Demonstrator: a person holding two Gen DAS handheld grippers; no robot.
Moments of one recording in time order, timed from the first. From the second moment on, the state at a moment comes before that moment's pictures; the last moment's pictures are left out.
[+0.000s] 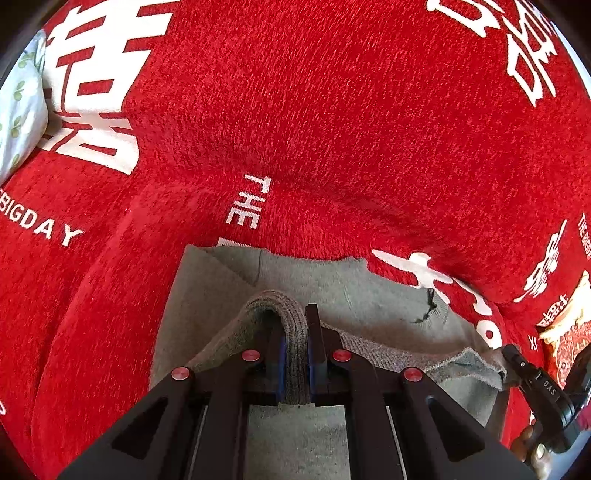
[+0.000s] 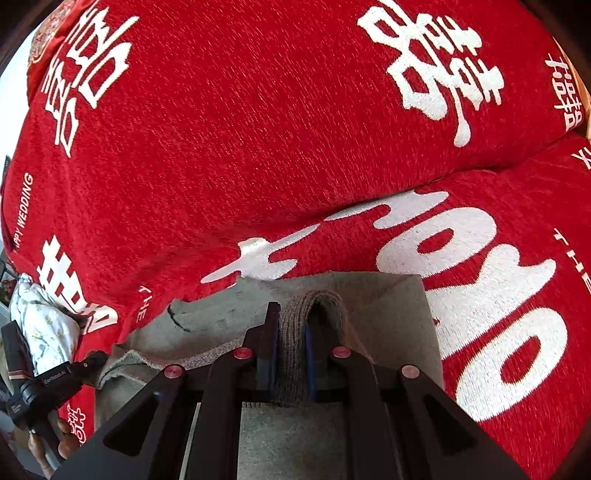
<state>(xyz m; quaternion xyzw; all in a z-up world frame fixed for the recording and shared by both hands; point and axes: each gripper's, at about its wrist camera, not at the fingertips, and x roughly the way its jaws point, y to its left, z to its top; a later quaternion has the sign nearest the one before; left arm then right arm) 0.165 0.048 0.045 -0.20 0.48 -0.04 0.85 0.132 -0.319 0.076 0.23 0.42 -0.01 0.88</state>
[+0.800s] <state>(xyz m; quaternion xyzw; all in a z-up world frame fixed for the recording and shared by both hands) 0.175 0.074 0.041 -0.26 0.48 -0.07 0.84 0.131 -0.327 0.071 0.23 0.40 0.00 0.88</state>
